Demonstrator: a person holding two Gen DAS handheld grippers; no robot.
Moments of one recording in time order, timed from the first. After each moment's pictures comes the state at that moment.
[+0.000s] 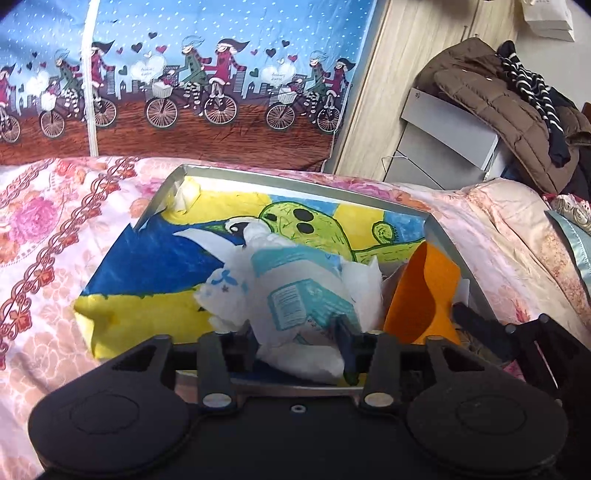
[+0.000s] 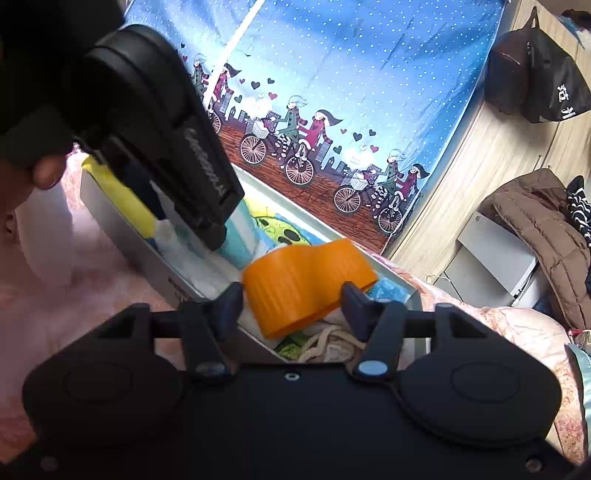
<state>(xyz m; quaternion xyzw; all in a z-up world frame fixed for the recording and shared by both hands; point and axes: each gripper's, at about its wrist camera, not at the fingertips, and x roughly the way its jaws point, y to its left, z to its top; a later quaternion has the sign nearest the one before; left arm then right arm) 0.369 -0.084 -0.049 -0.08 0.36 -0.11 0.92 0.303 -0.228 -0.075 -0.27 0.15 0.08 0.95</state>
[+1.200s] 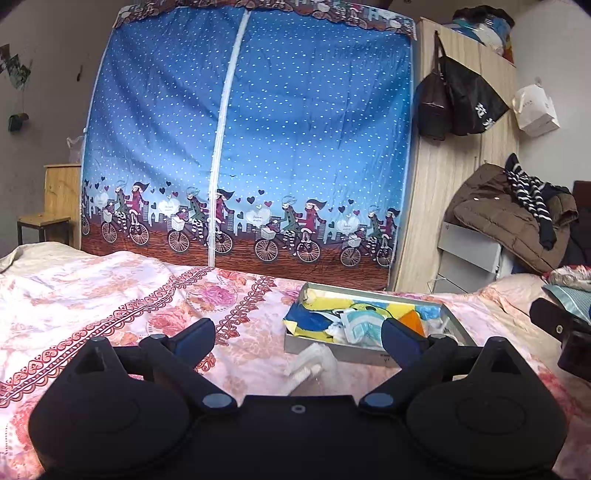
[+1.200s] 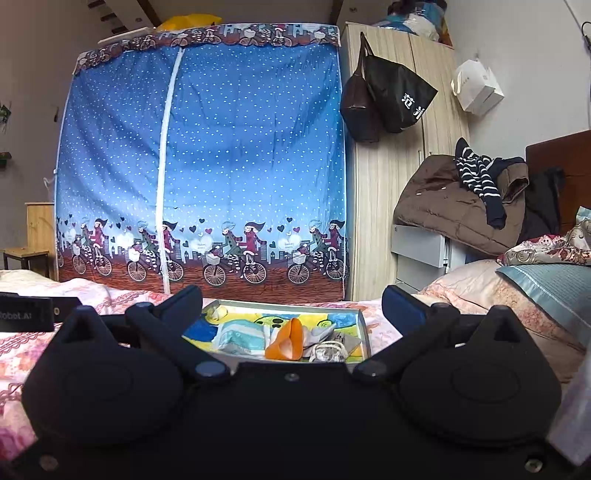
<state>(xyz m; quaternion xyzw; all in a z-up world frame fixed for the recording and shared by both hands) 0.042 -0.008 0.030 -0.05 0.12 0.02 0.99 0.042 -0.234 0.017 -0.01 0.01 0.00 1.00</state>
